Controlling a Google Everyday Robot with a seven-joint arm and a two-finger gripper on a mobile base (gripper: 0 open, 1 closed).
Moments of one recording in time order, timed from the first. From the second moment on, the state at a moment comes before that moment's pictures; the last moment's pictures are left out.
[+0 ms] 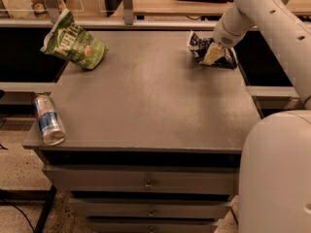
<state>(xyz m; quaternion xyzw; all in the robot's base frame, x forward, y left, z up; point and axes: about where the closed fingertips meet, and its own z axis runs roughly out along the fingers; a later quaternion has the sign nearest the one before) 0.783 -0.207 0.841 -0.57 0.78 -0.06 0.26</state>
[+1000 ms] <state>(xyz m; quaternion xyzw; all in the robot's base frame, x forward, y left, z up) 0.761 -0.140 0.864 -0.63 0.73 -0.01 0.28</state>
